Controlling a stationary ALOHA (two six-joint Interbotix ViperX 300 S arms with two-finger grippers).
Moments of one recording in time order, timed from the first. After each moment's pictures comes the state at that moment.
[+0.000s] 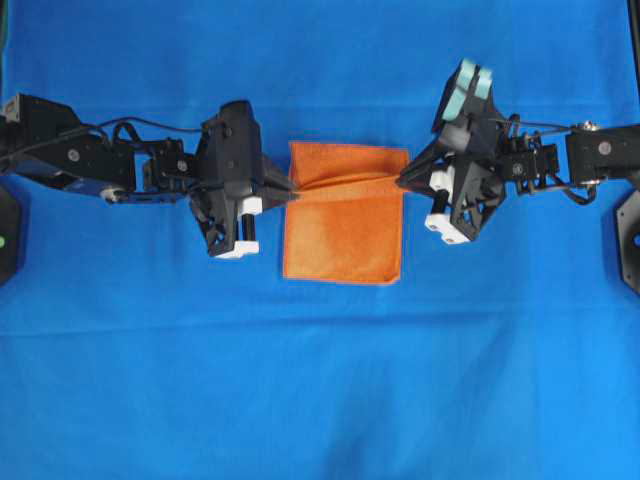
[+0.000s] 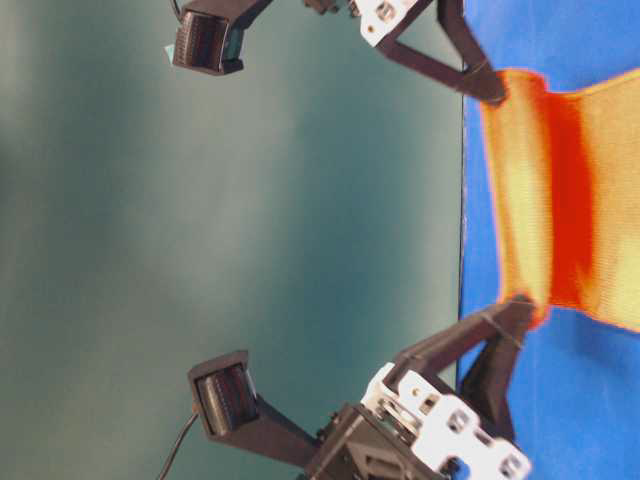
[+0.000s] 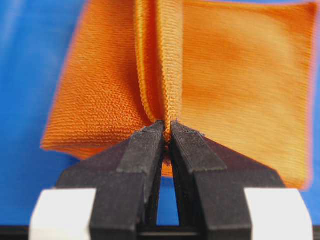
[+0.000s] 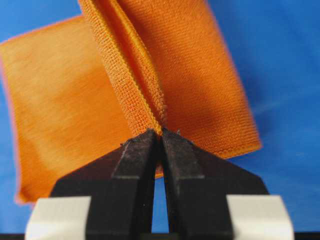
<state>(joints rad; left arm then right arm) 0.10 0.06 0.78 -0.03 -0.21 0.08 -0.17 -0.16 0.90 -0.48 0.00 0.71</state>
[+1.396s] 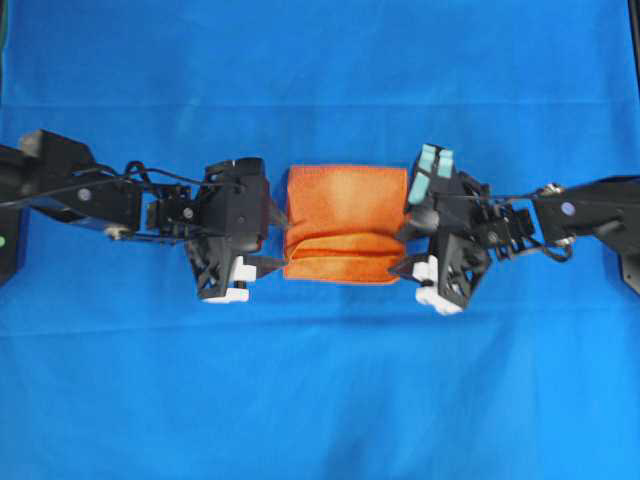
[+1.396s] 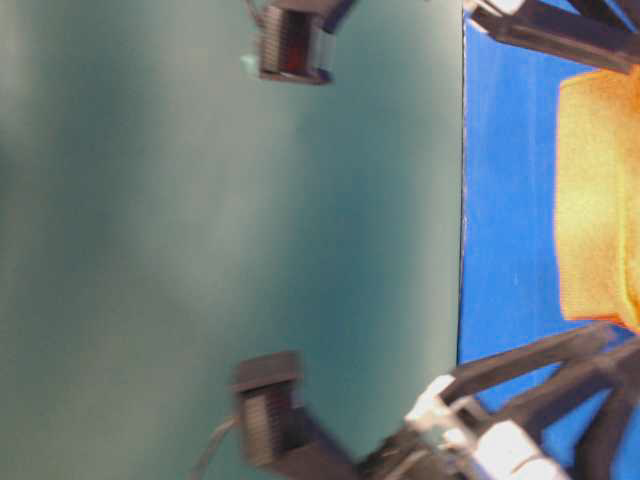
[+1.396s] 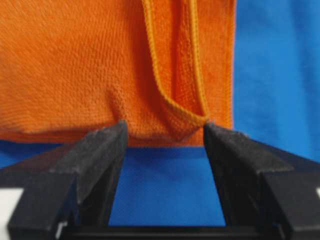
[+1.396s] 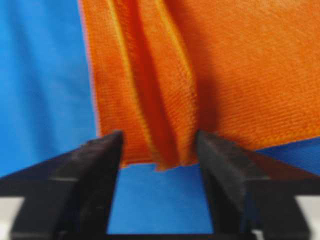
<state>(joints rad) -0.01 0.07 0.78 -0.03 -0.12 0.05 0.04 -0.04 0.88 -0.35 -0.03 0.70</state>
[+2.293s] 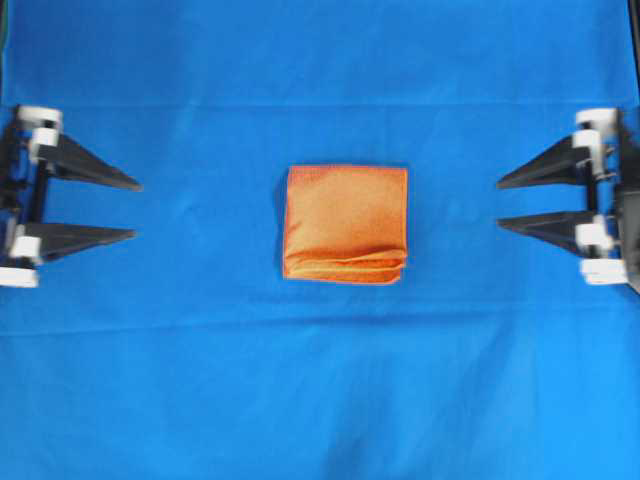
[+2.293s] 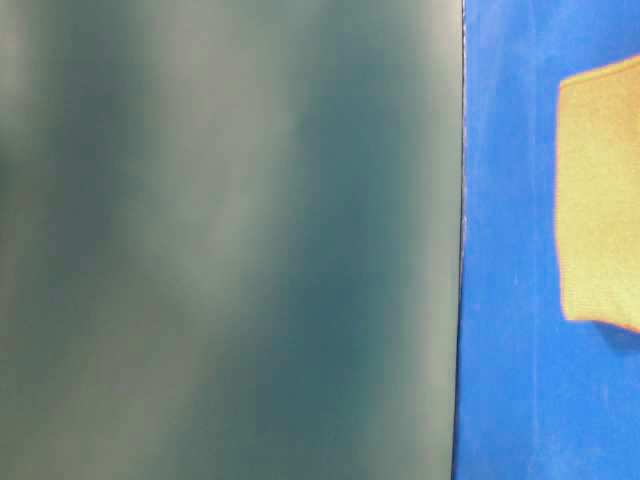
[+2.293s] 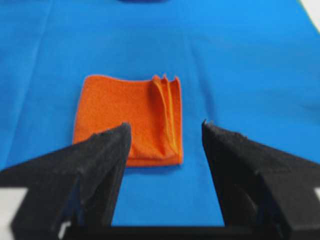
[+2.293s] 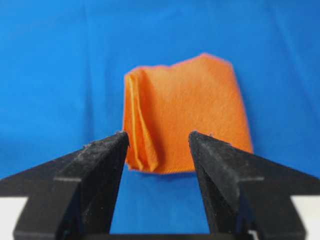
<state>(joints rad) -0.04 -0.95 1.19 -0.03 -0.02 0.06 0.06 -0.90 1.11 -0.56 0.19 0.70</state>
